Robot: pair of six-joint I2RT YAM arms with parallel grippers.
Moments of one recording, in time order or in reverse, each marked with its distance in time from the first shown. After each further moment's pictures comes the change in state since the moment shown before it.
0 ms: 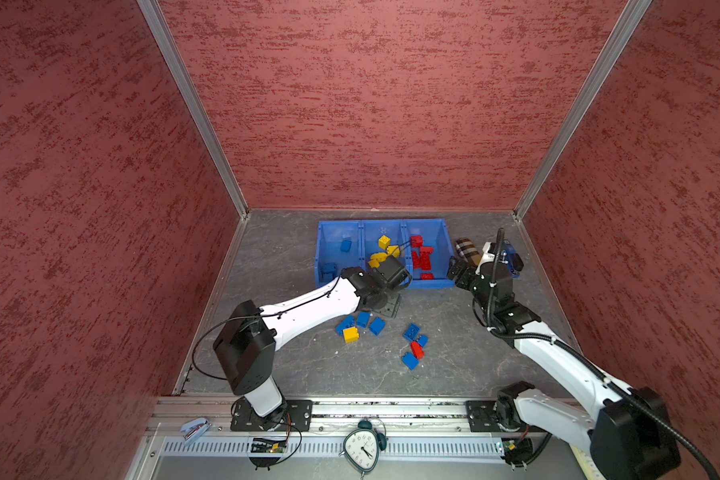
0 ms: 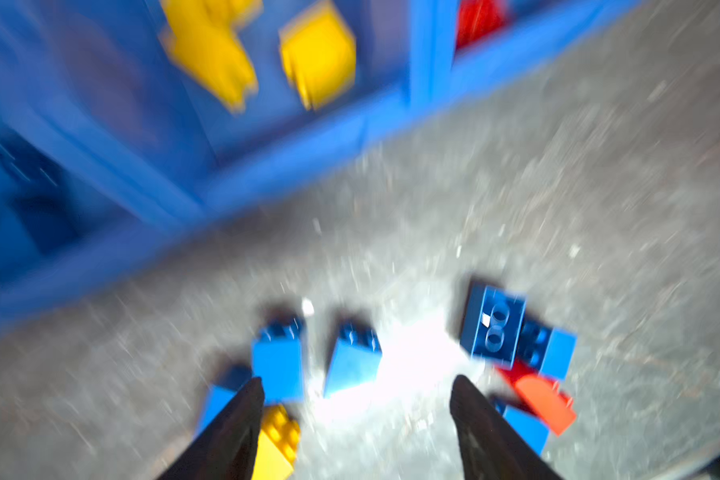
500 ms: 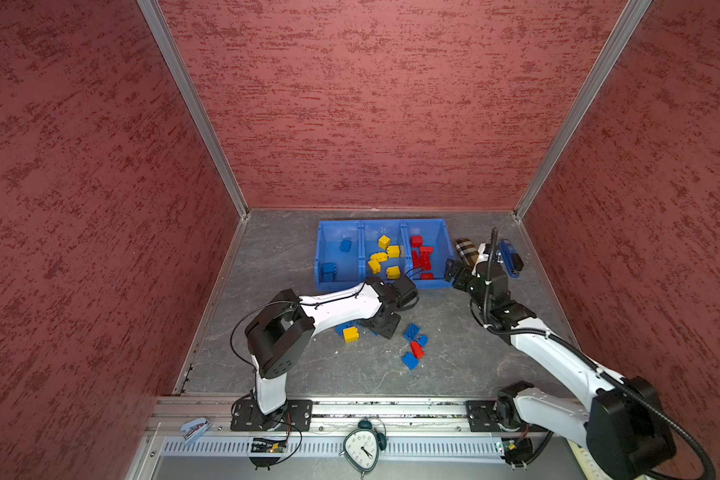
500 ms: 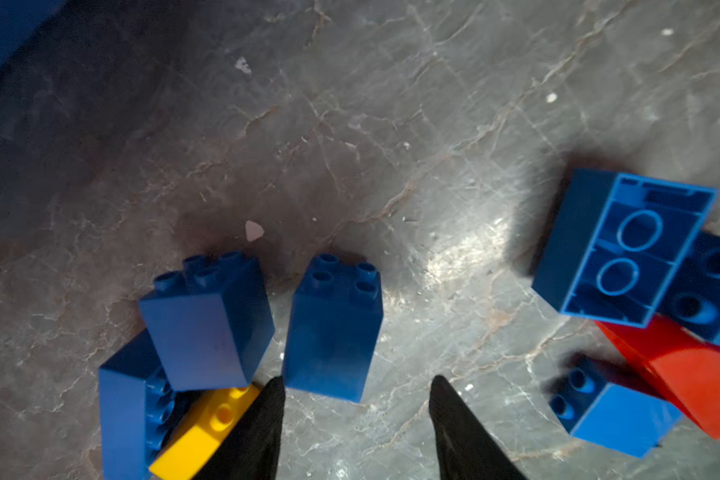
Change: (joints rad) left arm -0.034 0.163 -0.011 -0.065 0.025 0.014; right arm 0.000 0.033 0.000 0.002 -0.022 0.004
